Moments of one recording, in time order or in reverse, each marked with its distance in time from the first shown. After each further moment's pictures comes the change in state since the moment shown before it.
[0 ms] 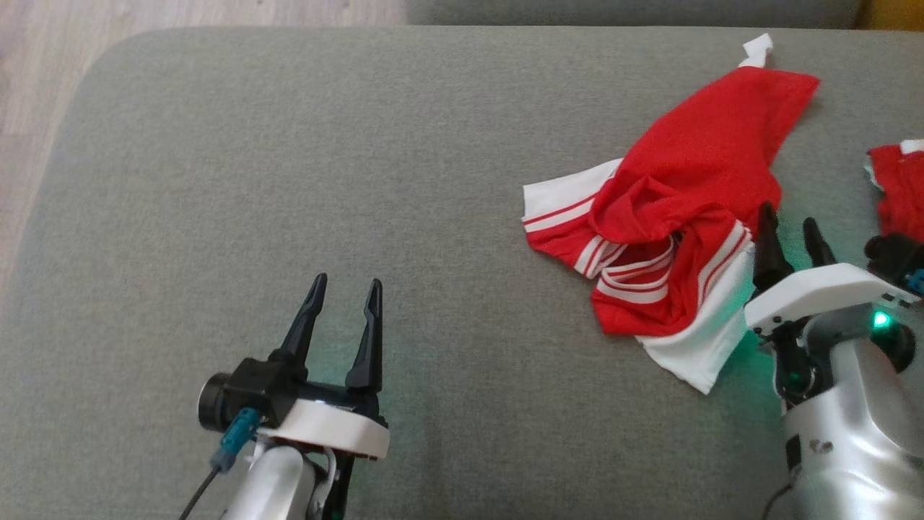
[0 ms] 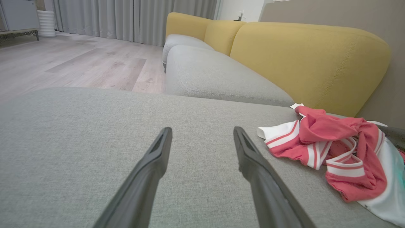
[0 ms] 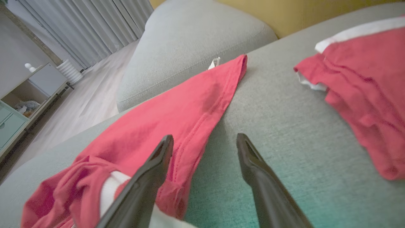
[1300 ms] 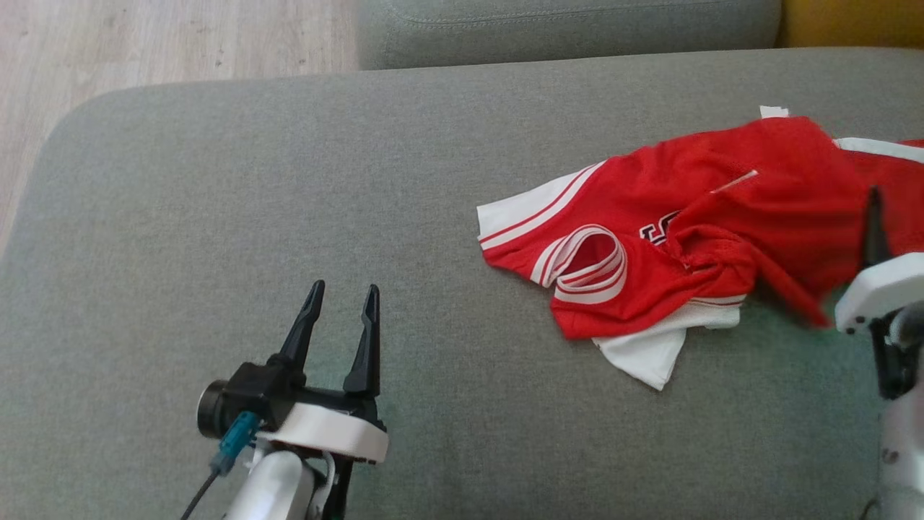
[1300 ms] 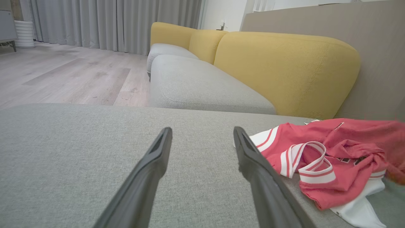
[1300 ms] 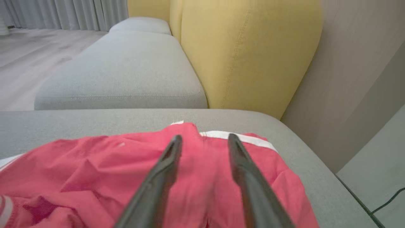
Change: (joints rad) left arm 0.006 0.000 -0.002 0.013 -0.012 0.007 0.000; right arm 0.043 -0.118 -0.104 -0.167 -0.432 0.000 0.038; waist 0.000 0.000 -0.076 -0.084
